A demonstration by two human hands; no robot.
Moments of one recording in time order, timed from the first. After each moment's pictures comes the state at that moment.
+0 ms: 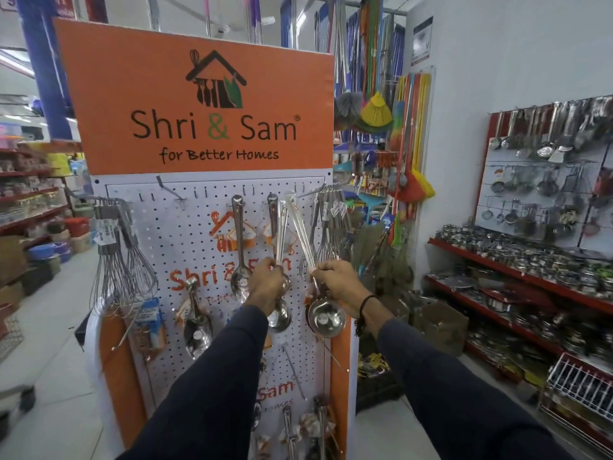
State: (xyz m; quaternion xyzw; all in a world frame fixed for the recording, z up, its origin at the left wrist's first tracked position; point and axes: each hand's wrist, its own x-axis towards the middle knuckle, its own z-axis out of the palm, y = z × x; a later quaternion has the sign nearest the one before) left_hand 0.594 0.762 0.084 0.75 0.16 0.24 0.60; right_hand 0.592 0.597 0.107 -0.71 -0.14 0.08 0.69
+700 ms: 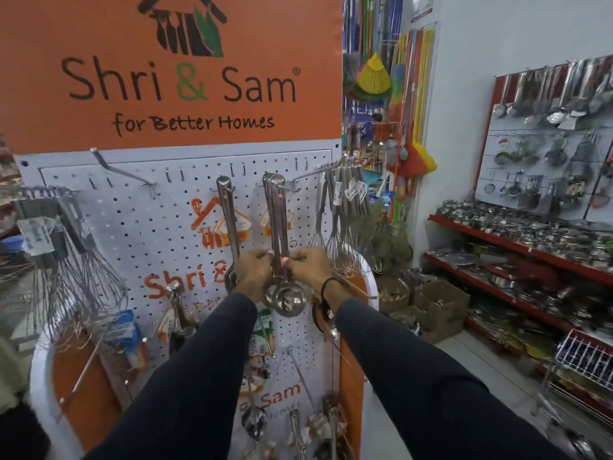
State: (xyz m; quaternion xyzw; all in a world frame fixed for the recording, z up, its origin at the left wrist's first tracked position) left_hand 0.692 0.826 0.070 0.77 0.19 0.25 0.56; right_hand 0.694 0.704 0.081 -0.81 -0.10 -0.01 0.58
